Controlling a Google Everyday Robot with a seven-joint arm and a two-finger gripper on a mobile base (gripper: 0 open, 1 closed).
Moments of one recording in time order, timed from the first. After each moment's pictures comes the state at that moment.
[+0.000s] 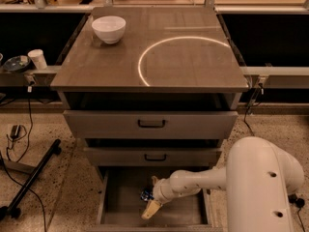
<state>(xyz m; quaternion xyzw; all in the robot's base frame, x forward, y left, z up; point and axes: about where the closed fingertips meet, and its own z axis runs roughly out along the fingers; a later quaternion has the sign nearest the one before) 0.507 0.023 0.242 -0.57 0.76 0.22 0.24</state>
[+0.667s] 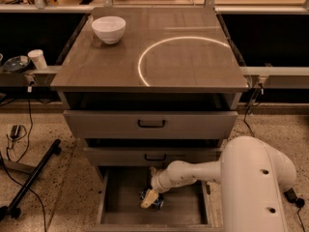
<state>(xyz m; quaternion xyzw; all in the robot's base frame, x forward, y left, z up) 0.552 0.031 0.245 -0.58 0.74 0.21 0.25</state>
